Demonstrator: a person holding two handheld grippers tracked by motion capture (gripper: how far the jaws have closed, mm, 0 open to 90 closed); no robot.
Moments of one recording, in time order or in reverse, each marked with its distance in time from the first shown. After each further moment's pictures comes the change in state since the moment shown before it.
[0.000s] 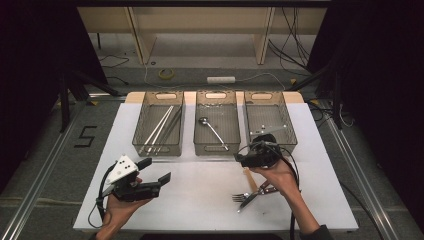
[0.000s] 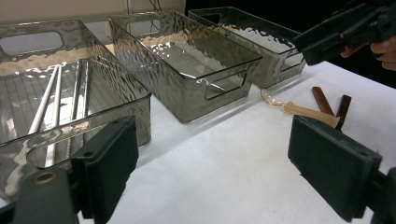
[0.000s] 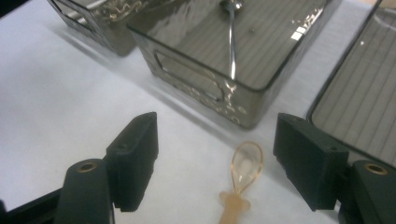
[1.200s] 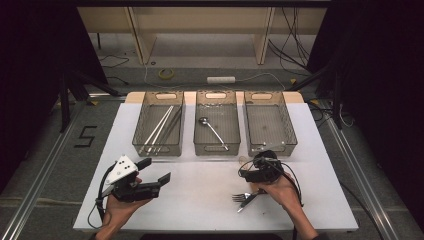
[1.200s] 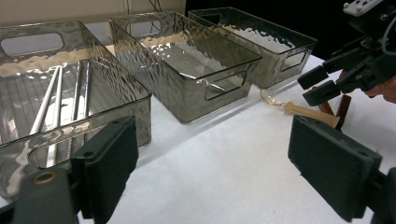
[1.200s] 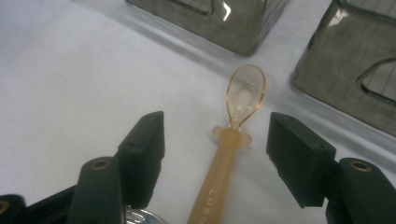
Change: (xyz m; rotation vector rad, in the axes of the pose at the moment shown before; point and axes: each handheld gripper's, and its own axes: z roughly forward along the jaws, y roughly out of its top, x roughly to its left) left arm 0.000 0.000 -0.002 -0.002 0.001 0.005; right arm -0.002 -0.046 0.019 0.123 -0.039 0.038
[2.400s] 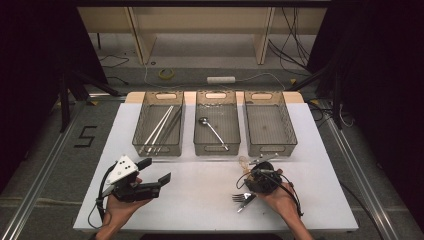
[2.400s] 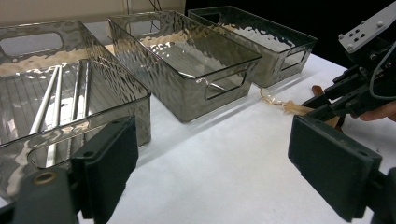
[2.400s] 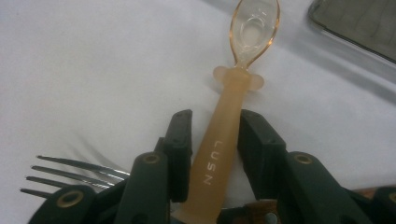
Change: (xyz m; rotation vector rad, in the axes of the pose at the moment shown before) left arm 0.000 0.000 0.000 0.007 0.001 0.007; right arm 0.009 -0.026 0.017 0.095 -0.071 -0.017
